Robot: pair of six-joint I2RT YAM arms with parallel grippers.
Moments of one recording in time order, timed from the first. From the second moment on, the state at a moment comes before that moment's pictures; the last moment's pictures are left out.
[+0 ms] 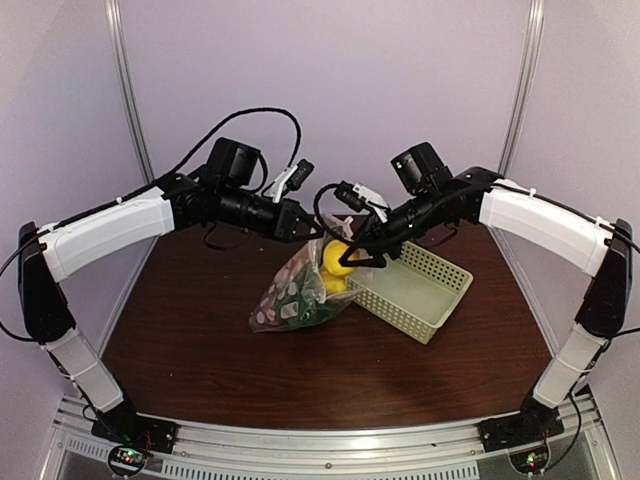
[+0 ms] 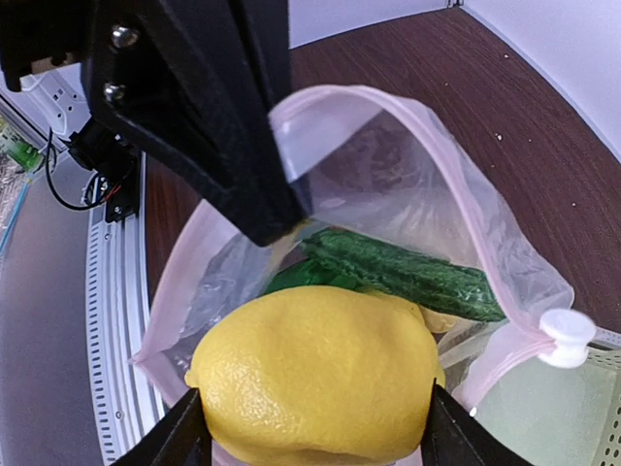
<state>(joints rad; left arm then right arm) -0.75 1.65 1.53 -0.45 0.55 -0.30 0.70 1.67 1.60 -0.73 -0.57 -0.25</state>
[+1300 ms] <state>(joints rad) -0.74 1.53 1.73 -0.94 0.54 0.26 0.52 1.41 1.54 -0.74 -0.50 -0.45</state>
